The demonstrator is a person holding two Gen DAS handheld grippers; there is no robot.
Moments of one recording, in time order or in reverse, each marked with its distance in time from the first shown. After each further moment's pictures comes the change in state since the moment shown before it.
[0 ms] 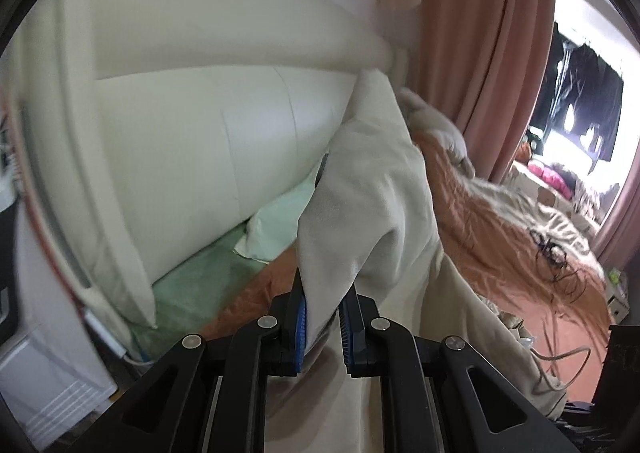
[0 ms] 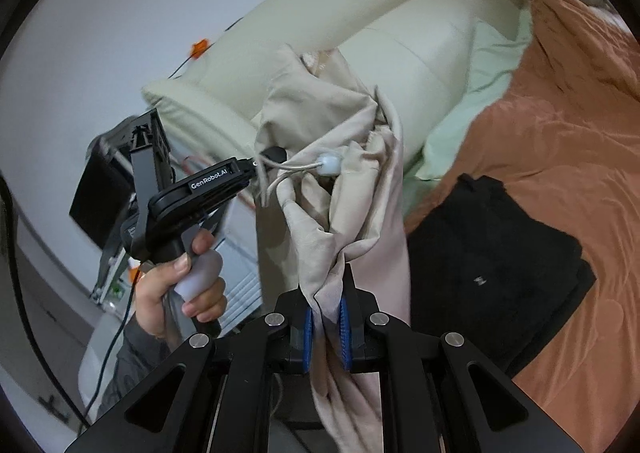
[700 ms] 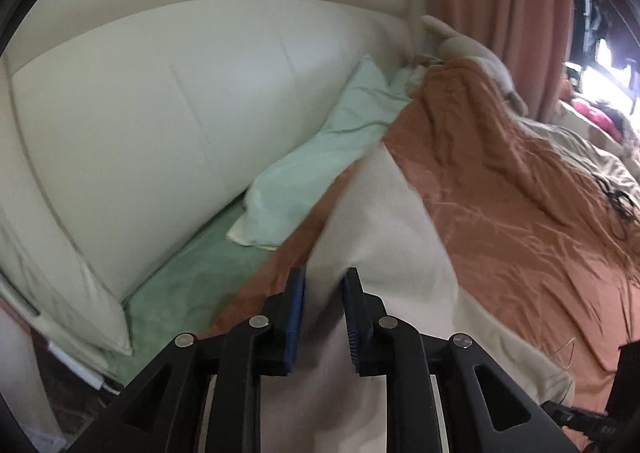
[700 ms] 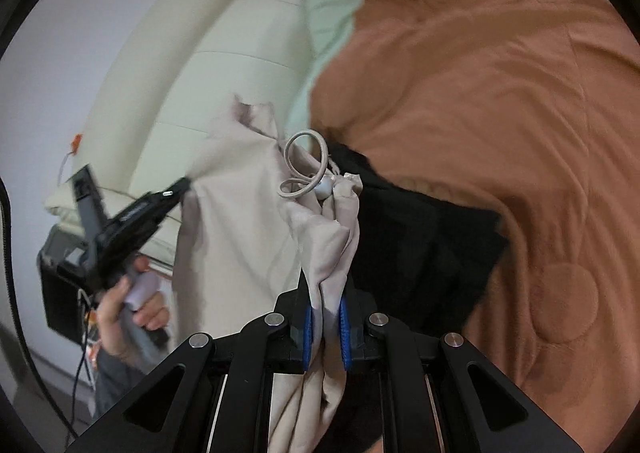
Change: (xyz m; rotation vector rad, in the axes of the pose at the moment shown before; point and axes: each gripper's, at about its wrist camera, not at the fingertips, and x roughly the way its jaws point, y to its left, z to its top) left arm 0.162 -0.023 -0.023 0.100 0.118 0.188; right arm 0.042 -0.226 -0.040 0.399 -0.017 -0.104
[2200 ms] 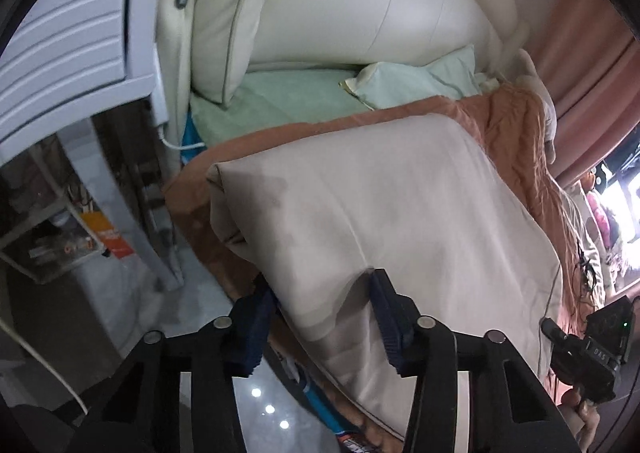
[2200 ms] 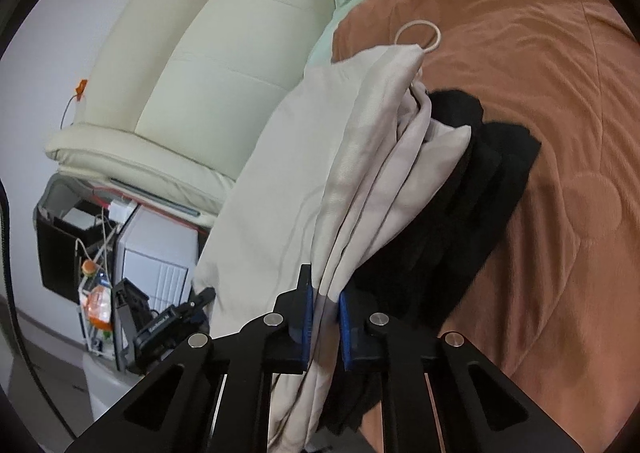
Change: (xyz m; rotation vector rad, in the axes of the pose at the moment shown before) left arm -0.083 0.141 -0.194 -0.492 0.206 -0.101; right arm 0.005 0.040 -0.039 -0.060 0.137 -0.001
